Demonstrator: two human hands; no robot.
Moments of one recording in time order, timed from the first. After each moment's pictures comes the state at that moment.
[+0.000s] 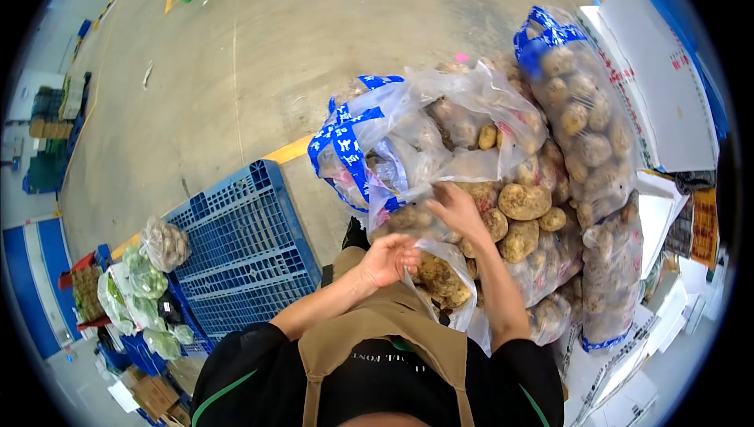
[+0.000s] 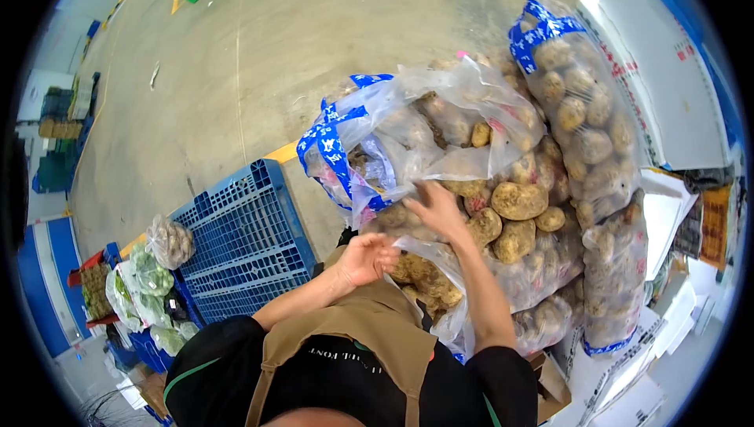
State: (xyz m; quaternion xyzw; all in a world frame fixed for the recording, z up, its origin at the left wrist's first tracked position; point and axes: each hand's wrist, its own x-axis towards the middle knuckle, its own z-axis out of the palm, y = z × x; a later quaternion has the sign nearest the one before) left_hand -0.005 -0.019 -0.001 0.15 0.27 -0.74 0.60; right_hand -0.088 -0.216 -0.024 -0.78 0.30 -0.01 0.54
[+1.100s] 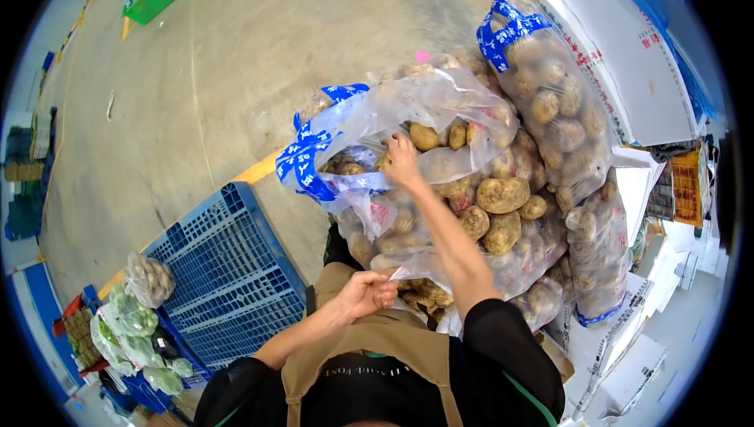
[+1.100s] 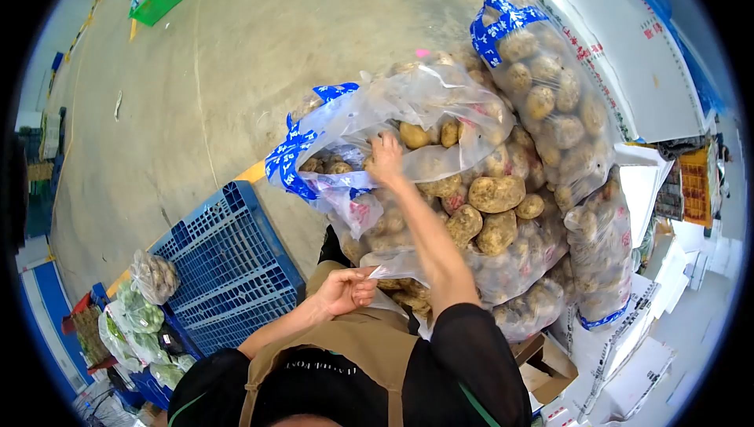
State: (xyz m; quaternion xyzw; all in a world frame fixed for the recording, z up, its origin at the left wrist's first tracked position) left_hand -0.002 0.016 0.000 0.12 0.25 -0.80 0.54; right_hand 0.027 -0.248 -0.166 -0.92 0.28 -0.19 0.21
